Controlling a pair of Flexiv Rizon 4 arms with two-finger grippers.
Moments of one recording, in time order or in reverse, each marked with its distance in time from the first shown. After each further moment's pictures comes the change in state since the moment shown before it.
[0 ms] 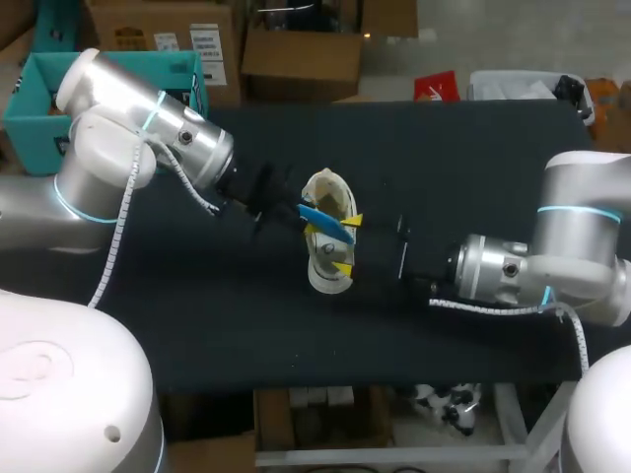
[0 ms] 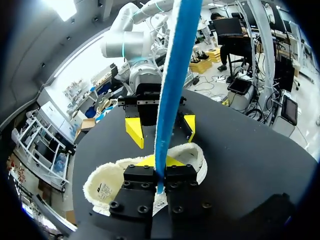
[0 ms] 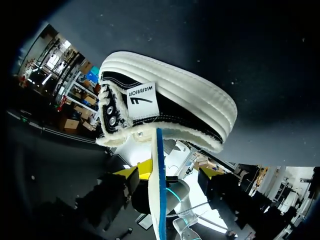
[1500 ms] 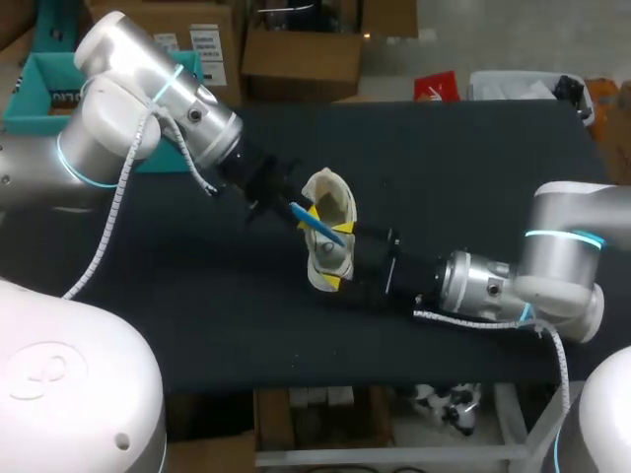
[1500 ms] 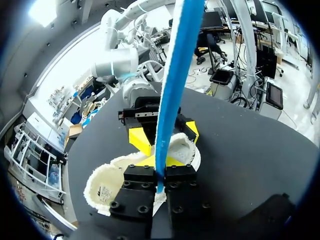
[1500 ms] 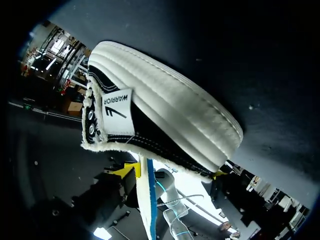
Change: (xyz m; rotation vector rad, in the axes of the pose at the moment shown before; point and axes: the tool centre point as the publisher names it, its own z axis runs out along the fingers) left arm 0.001 0.009 -0.007 -0.025 0.141 0.098; right arm -0.016 0.018 0.017 0.159 0.049 -0.067
